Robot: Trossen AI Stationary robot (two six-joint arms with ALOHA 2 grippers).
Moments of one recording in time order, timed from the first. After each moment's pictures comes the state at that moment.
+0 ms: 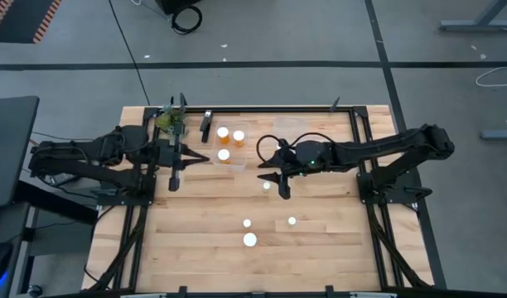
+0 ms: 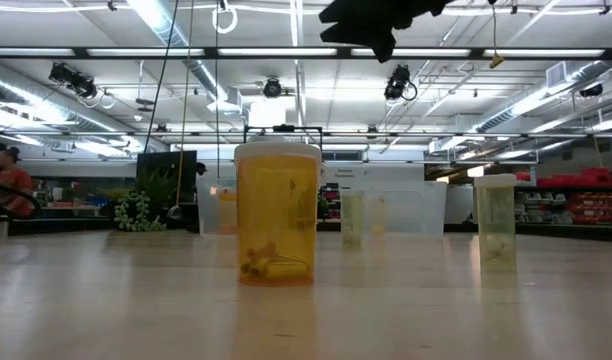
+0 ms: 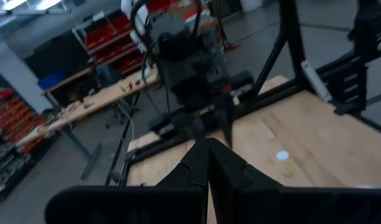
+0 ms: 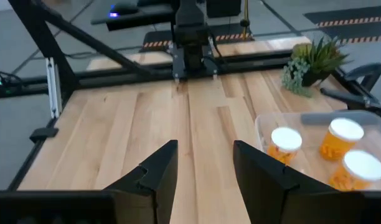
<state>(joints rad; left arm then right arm) -0.03 0.79 0.89 -0.18 -0.01 0.43 0.07 1.38 1.01 0.00 0.08 0.13</state>
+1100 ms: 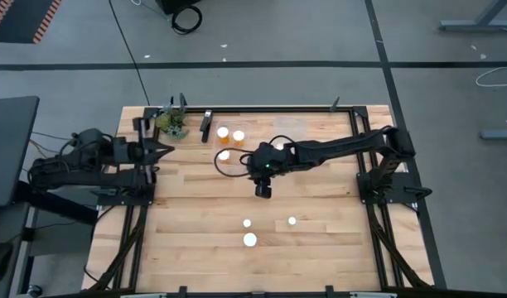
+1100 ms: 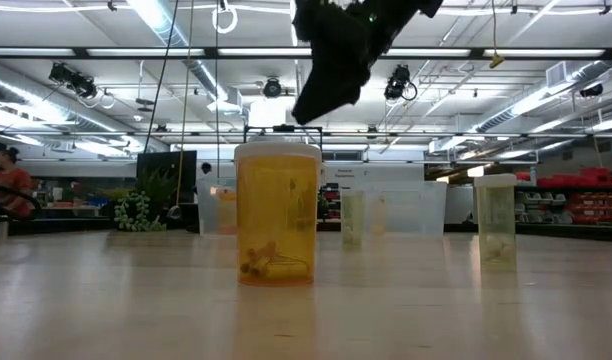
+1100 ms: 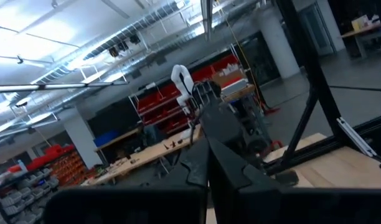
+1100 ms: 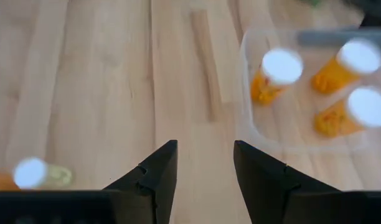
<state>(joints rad) 0.05 0.36 0.63 -0.01 0.03 0.46 0.02 1.75 1.37 -0.45 0.11 0.07</state>
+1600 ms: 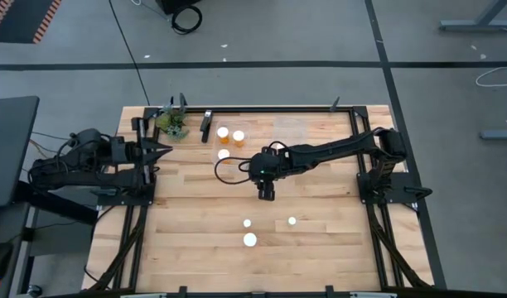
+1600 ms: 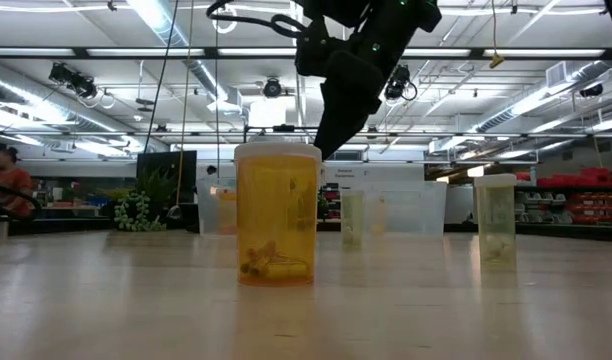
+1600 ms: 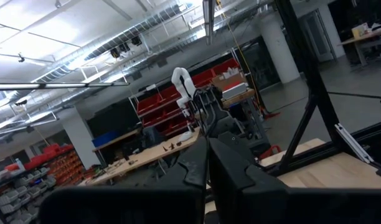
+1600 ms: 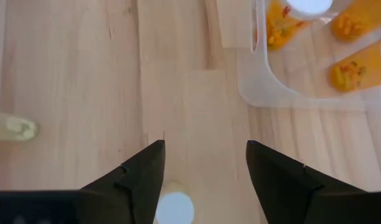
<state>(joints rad) 0.05 0.33 0.63 -0.02 0.02 0.43 0.02 1.82 1.37 -0.56 0.14 0.06</state>
